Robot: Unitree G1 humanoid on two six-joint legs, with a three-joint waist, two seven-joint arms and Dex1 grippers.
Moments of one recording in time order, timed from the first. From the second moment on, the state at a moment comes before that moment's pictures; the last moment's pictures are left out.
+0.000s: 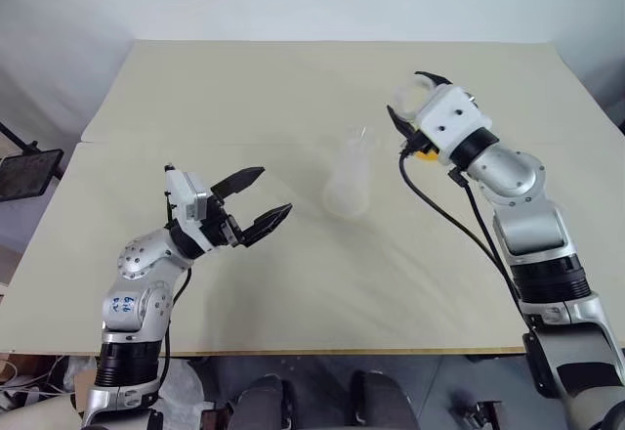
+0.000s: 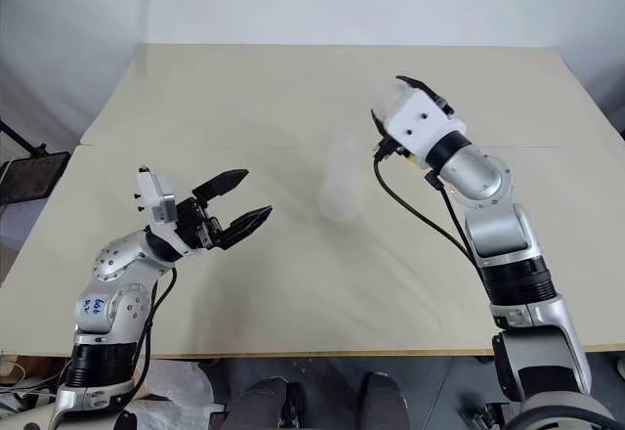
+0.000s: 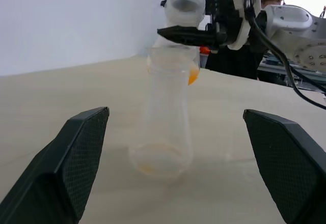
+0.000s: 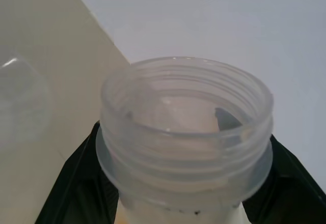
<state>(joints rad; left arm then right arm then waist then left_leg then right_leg) -0.29 0.37 0.14 -0.15 -0.54 0.19 -0.83 -0.75 -0.60 0.15 0.11 -0.17 -0.07 0.40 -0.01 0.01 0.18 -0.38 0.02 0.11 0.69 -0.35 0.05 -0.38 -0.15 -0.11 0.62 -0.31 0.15</state>
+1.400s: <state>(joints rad) -0.32 0.29 0.06 -0.14 -0.48 0.17 -0.74 -0.88 -0.66 0.27 0.28 -0.72 -0.42 0.24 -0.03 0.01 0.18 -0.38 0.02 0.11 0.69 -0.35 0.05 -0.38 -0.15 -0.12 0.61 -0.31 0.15</state>
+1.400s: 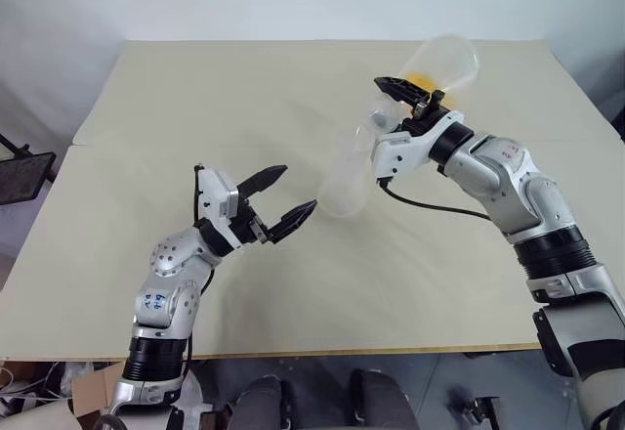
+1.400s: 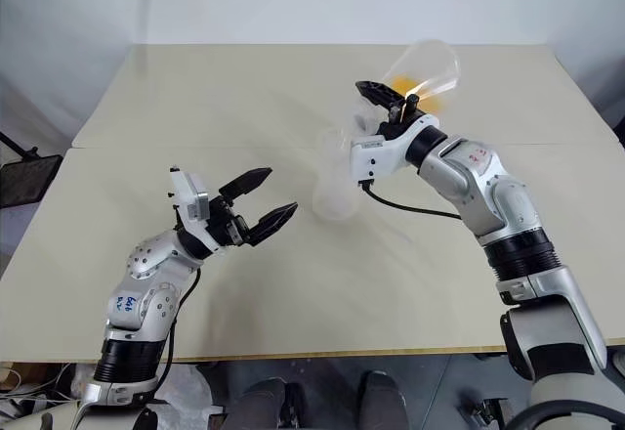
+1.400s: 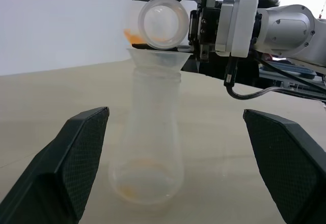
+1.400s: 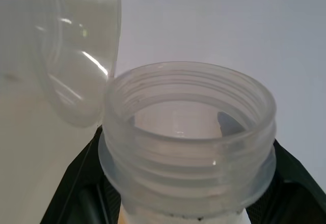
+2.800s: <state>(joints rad) -0.28 0.26 0.02 -0.18 -0.47 0.17 -0.70 -0.91 -0.66 0.28 0.33 -0.86 -0.49 0.11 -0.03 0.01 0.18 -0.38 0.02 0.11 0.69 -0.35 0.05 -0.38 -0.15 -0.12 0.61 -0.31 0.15</state>
